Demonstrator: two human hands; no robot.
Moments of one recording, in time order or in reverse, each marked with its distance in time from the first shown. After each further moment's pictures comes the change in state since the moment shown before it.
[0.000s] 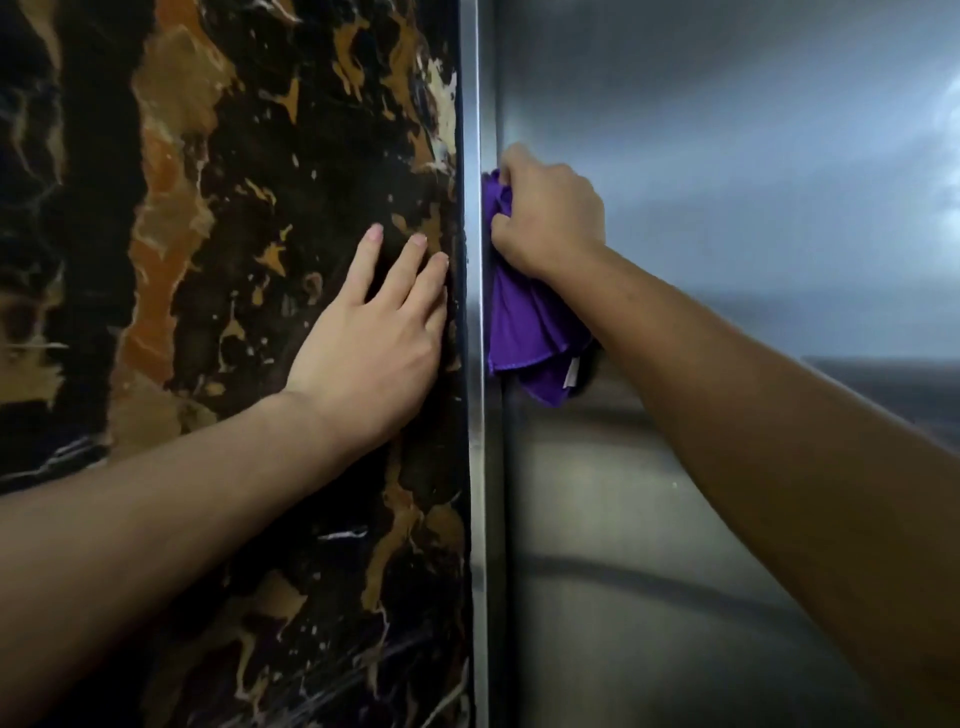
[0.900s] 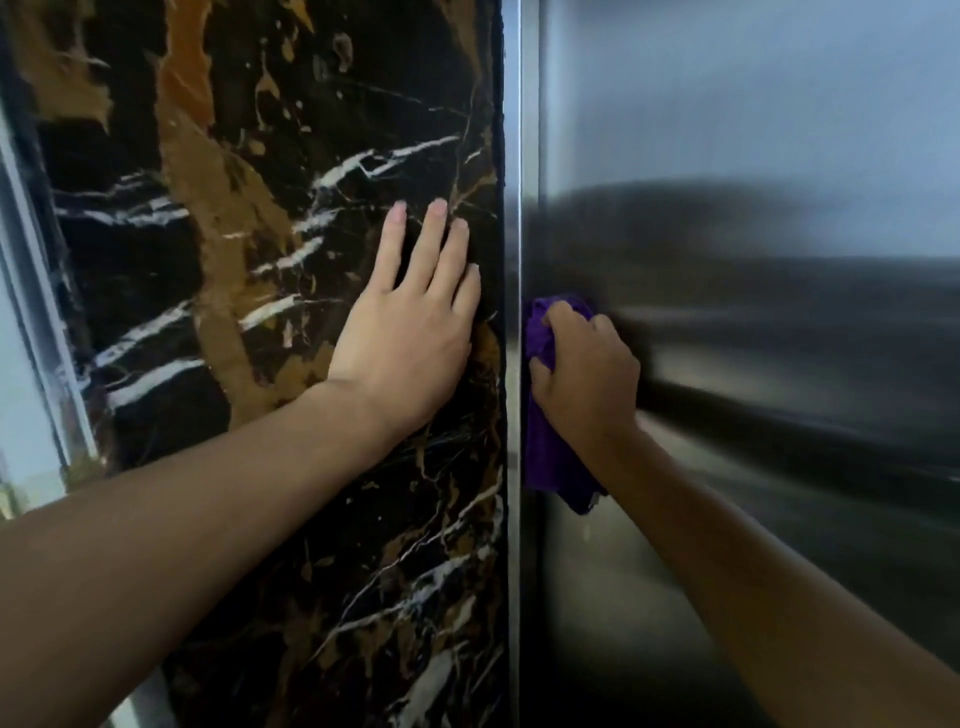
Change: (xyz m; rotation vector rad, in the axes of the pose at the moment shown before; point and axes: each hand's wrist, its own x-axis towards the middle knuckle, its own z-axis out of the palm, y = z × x) left_hand -0.109 0.080 0.012 -0.094 -0.108 -0.038; right_hand -0.282 -0.011 0.069 0.164 -0.159 0.184
